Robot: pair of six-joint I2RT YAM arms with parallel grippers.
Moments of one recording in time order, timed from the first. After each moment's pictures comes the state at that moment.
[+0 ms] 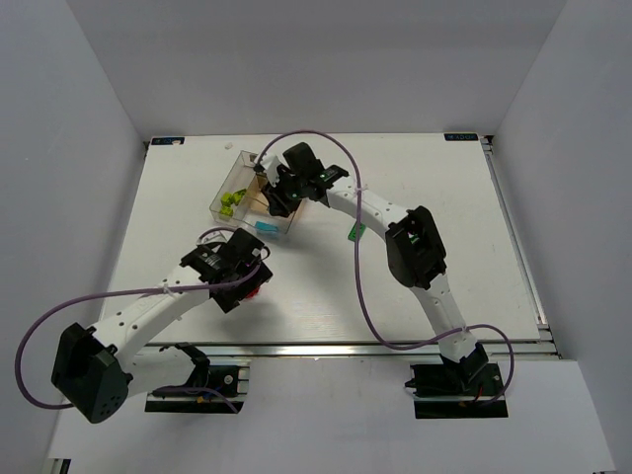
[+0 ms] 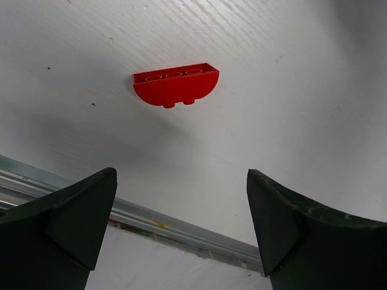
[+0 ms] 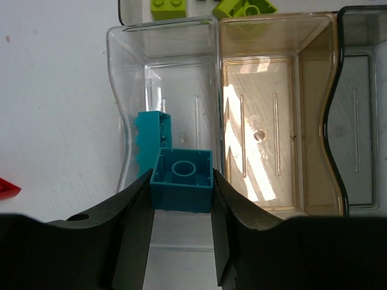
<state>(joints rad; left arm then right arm) -0.64 1.10 0.82 -0.92 -0.29 -1.25 0.75 2.35 2.10 -0.49 -0.40 -0.30</state>
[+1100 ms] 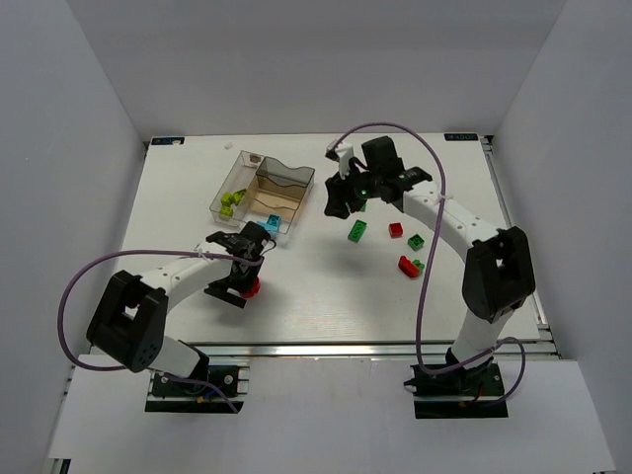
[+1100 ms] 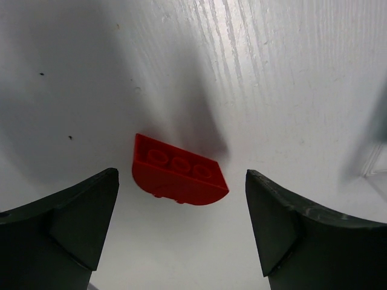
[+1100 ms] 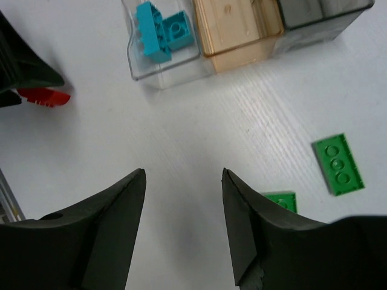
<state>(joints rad) -0.54 1.43 0.84 -0.86 -0.36 -1.72 0.53 1.78 1.50 -0.43 -0.51 -0.21</state>
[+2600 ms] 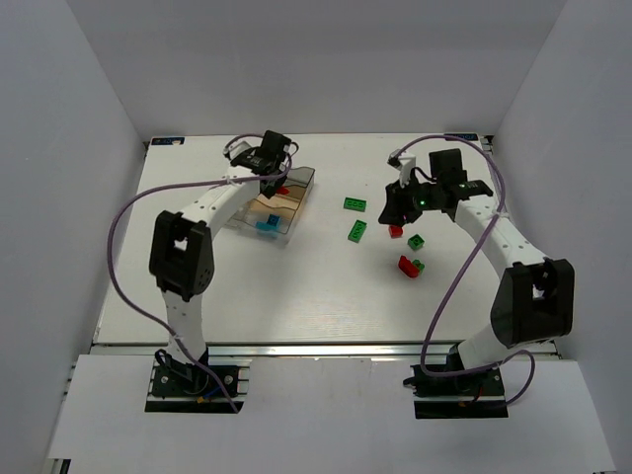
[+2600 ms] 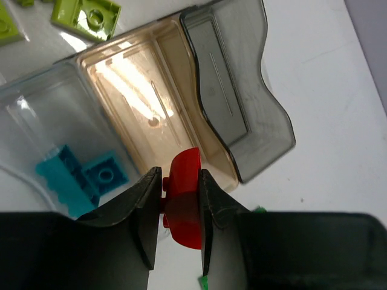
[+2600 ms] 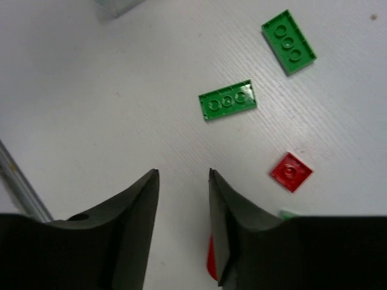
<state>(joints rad) -0.44 1.92 1.64 -0.65 -0.47 -1.22 0.22 1.56 1.24 -0.56 -0.66 -0.30</state>
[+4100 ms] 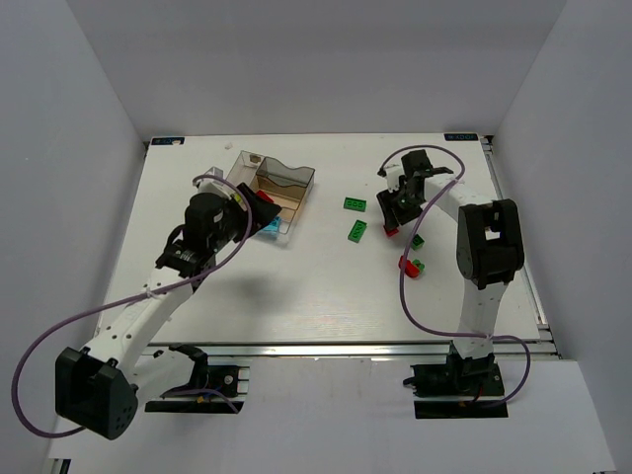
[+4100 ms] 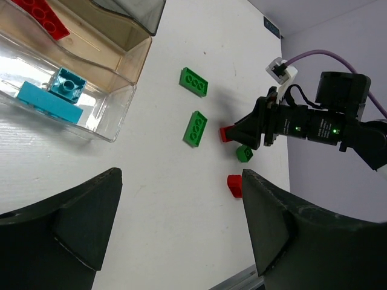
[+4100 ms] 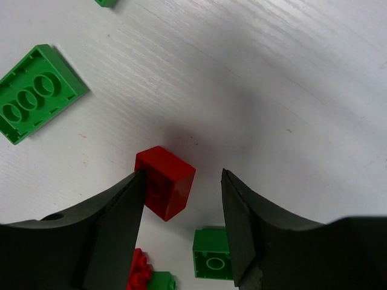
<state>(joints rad) -0.38 1.07 0.82 -0.11 0.07 -0.82 0.23 2.02 1.48 -0.64 -0.23 -0.28</state>
